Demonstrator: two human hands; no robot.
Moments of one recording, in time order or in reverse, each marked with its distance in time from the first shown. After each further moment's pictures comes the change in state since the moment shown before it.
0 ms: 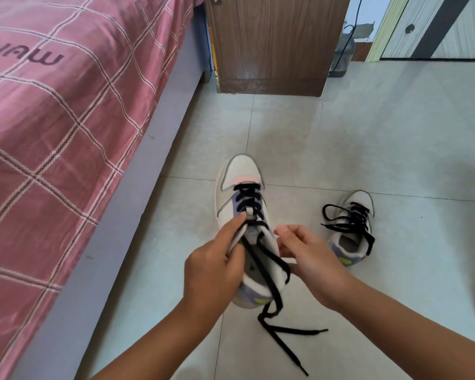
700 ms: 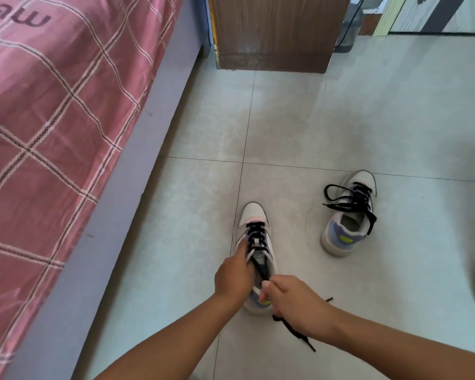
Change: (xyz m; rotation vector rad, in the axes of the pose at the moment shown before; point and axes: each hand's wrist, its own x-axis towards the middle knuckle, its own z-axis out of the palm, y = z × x) left_hand -0.043 -0.060 0.092 0.168 -0.580 -0.462; right_hand -0.028 0.069 0.005 -0.700 -0.218 0.126
